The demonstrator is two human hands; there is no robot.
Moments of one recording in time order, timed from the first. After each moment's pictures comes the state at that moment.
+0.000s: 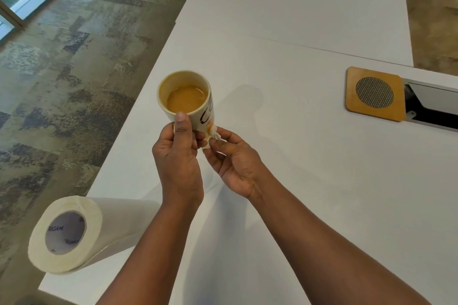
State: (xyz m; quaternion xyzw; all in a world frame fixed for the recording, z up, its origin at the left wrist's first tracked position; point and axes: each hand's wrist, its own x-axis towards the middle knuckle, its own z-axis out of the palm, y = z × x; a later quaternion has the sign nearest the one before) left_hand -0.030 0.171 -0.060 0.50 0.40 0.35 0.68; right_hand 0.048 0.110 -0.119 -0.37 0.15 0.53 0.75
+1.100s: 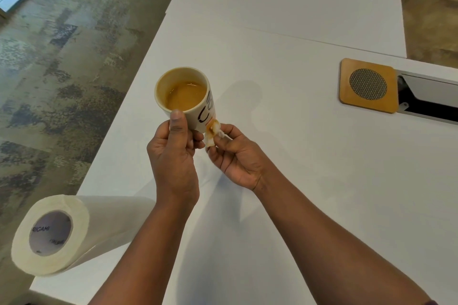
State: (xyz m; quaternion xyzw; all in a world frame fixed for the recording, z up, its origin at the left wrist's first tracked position) left_hand -0.032 0.164 -0.062 0.51 0.39 0.33 0.69; right_hand 0.063 0.095 -0.137 -0.32 0.12 0.56 0.76
